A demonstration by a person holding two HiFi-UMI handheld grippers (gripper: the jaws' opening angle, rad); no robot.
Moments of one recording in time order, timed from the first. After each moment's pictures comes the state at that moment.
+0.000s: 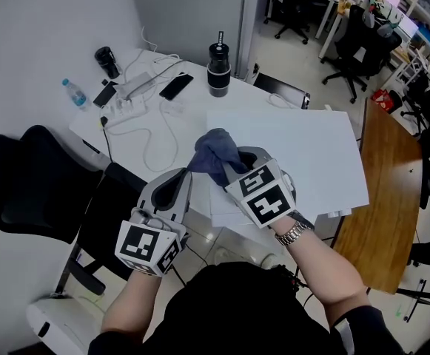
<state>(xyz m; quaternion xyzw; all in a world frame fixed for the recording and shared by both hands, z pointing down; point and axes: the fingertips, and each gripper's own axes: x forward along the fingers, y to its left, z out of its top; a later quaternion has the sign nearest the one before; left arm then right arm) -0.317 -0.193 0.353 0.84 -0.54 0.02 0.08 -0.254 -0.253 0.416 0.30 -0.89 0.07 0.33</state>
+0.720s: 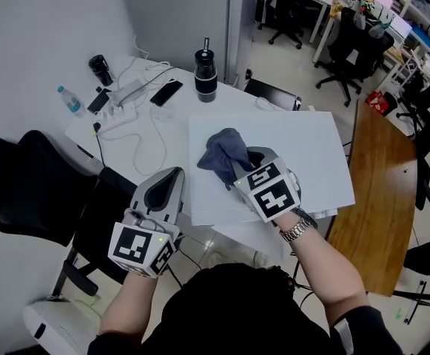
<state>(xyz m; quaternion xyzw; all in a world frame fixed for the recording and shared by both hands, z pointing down) -0.280 -0.189 0.328 0.84 -0.54 0.01 0.05 -0.182 -0.265 0.415 0.32 -0.88 0.07 0.34</state>
